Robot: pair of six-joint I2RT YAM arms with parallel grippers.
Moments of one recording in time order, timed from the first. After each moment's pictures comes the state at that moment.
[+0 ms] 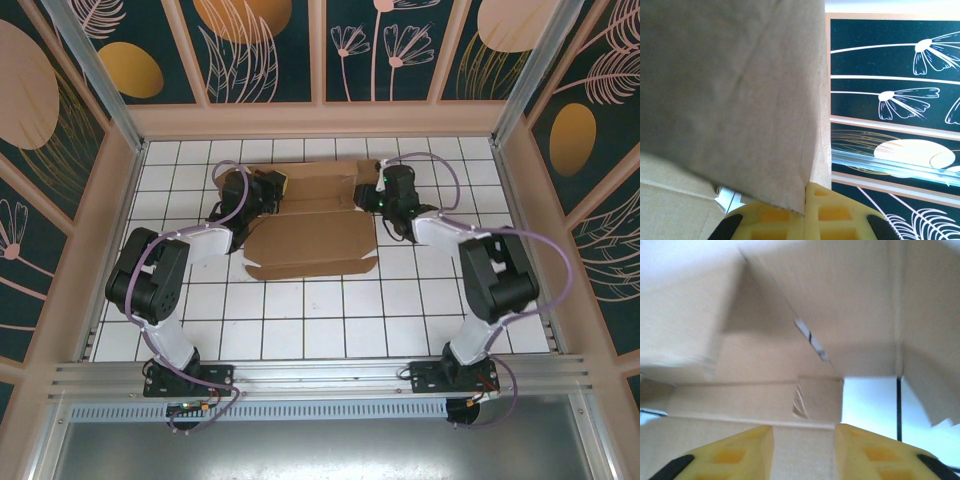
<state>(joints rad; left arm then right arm) -0.38 1.77 0.92 0.60 0.19 -1.57 0.39 1.68 0.98 0.18 -0.10 0.41</state>
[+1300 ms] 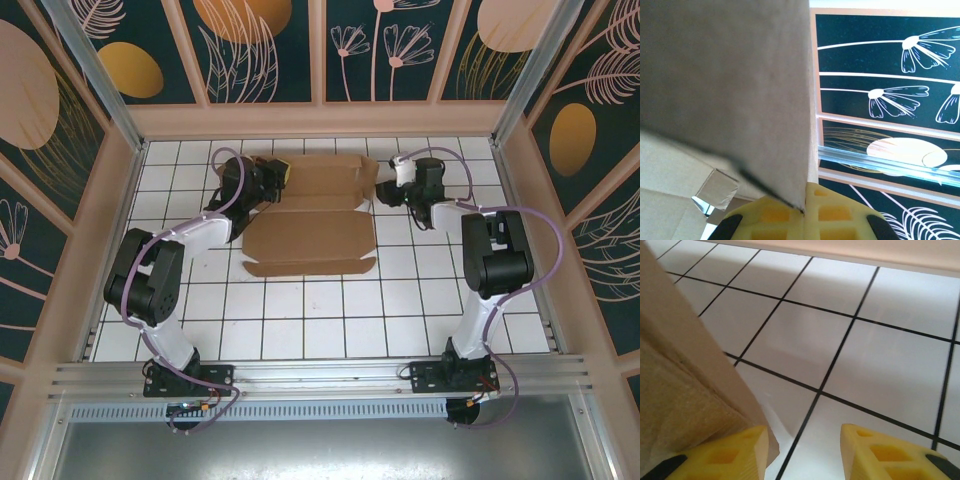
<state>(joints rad) -0.37 1.76 1.05 0.45 0.22 -1.58 0.17 1.88 1.06 0.25 -0.37 -0.09</state>
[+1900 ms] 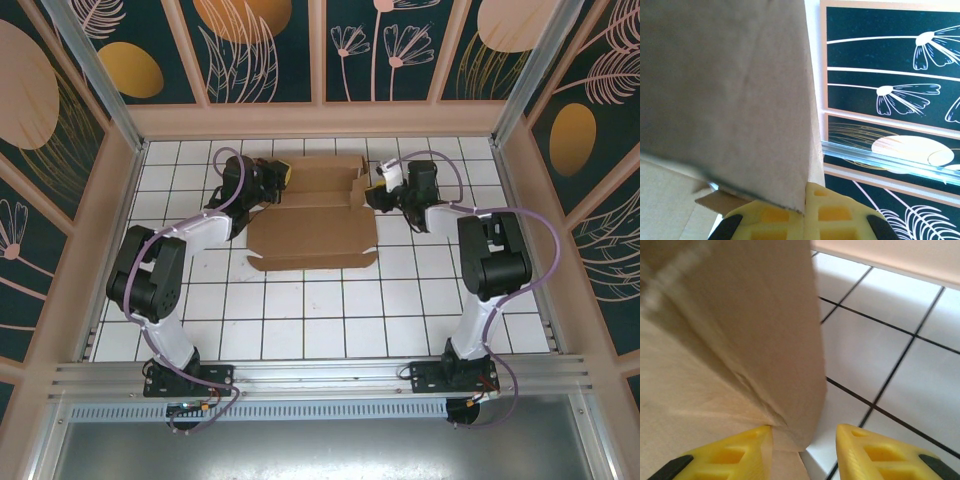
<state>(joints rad) -0.36 1.78 1.06 0.43 0.26 -1.59 0.23 1.87 1.05 0.28 -0.47 -0.19</state>
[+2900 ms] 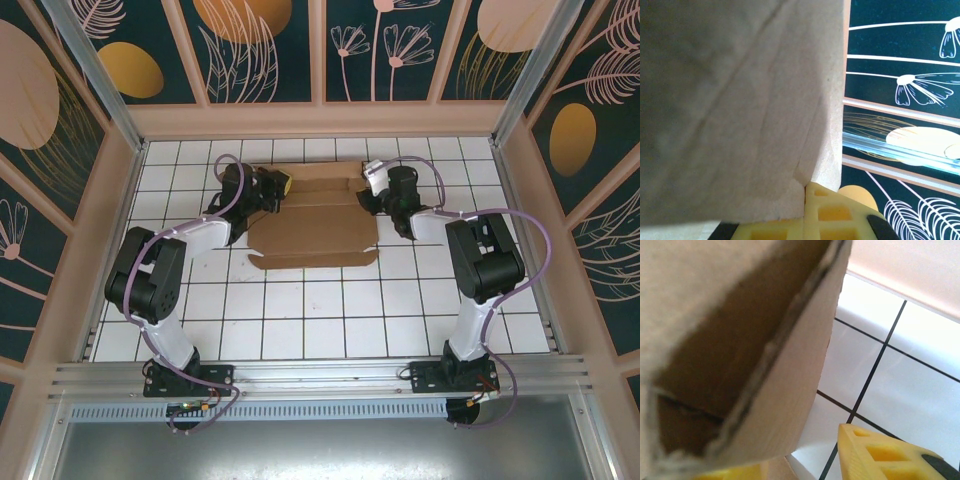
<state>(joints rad) -0.36 1.77 1.01 0.43 0.31 -1.57 0.34 1.87 1.02 0.35 -0.15 -0.24</state>
